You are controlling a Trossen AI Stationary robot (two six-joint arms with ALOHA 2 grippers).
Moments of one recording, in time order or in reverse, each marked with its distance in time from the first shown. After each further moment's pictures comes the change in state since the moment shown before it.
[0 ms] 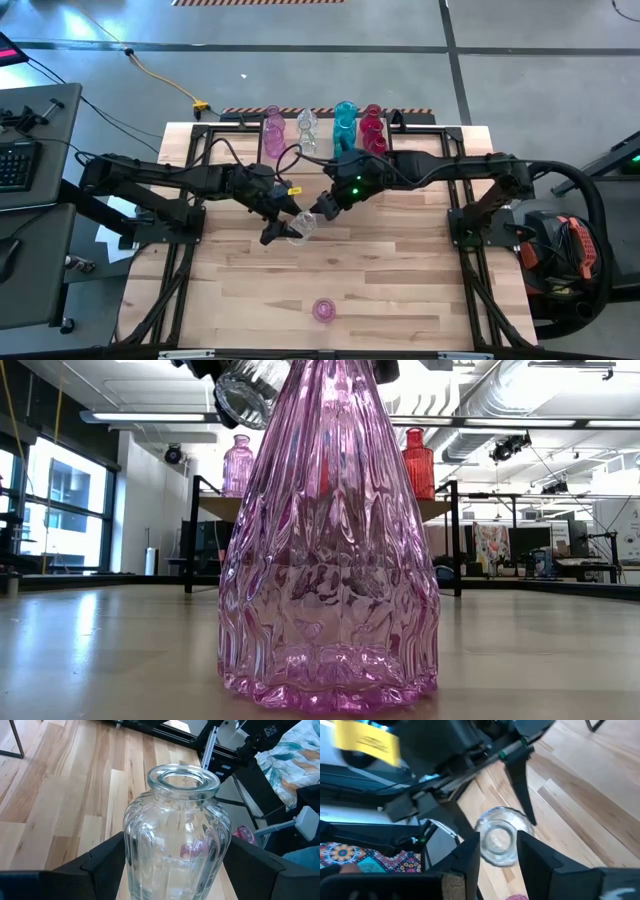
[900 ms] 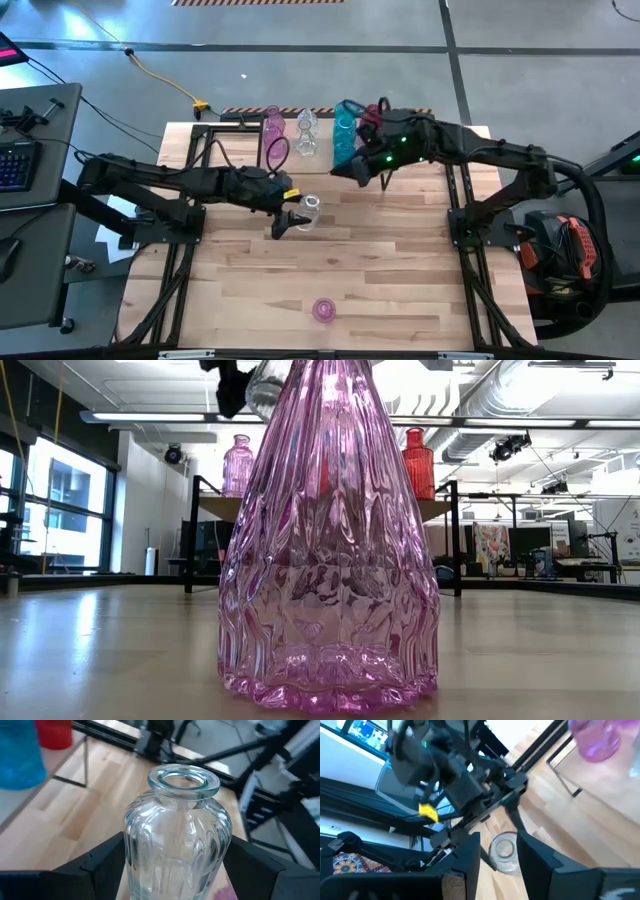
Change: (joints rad) left arm -0.049 -0.024 0.002 0.074 -0.311 -0.097; right arm -0.130 -0.207 0.000 -0.029 0.000 -0.149
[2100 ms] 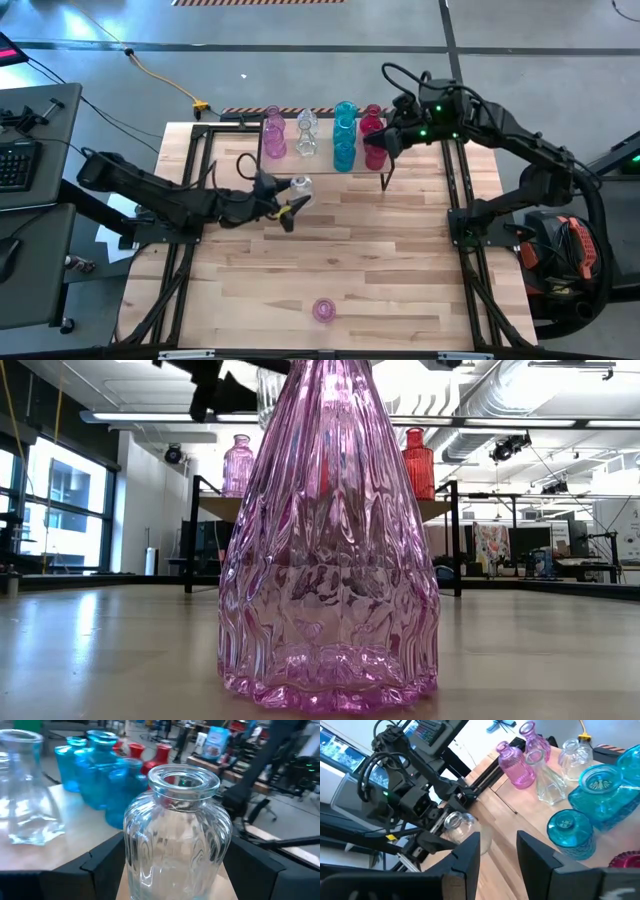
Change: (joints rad) left arm -0.160 -0.015 -0.227 0.457 -0.720 -0.034; right arm -0.222 -0.156 0.000 -0.212 -0.007 -0.174
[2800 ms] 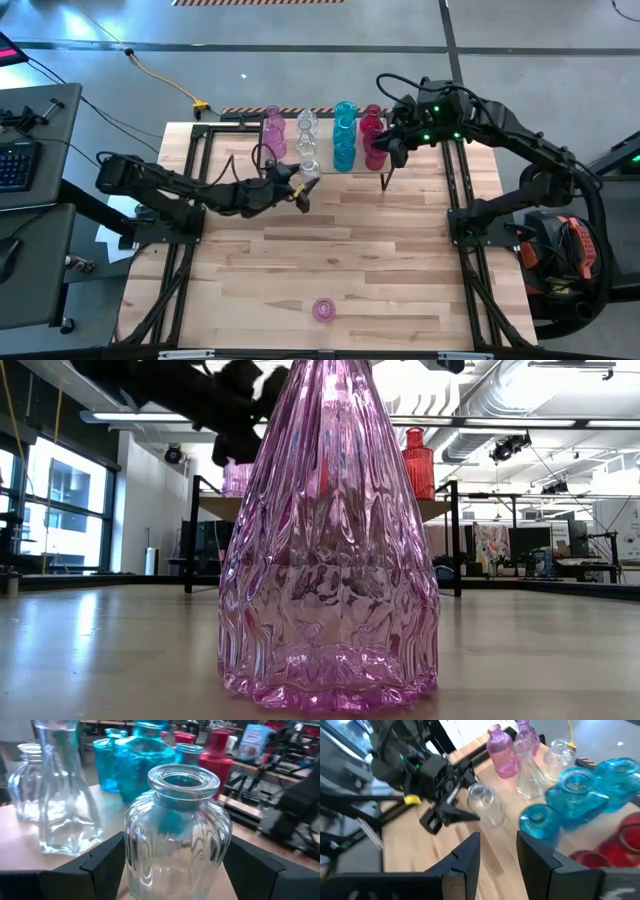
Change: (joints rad) left arm 0.196 0.199 -0.072 0.291 0.037 0.113; right arm -0.022 -0.007 0.000 -0.105 0.006 -0.265
